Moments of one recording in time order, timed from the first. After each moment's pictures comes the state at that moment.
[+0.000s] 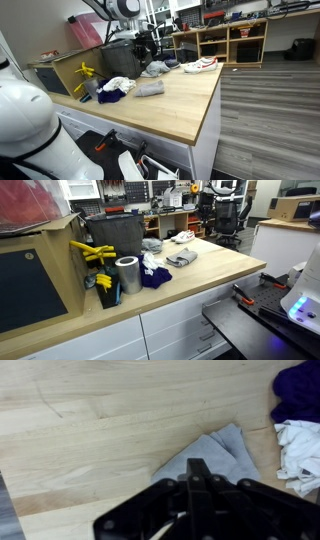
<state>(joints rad) 0.01 0.02 0.00 -2.16 0.15 2.08 0.09</state>
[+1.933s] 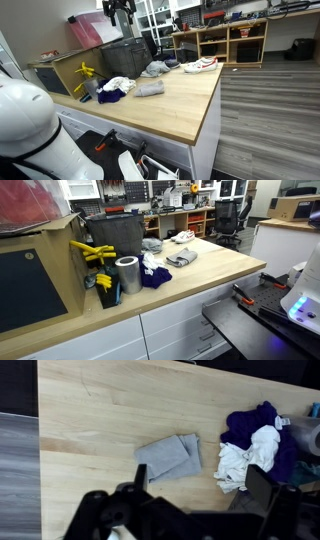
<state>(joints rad) 0.03 -0.26 0.01 -1.94 0.11 1.64 -0.13</state>
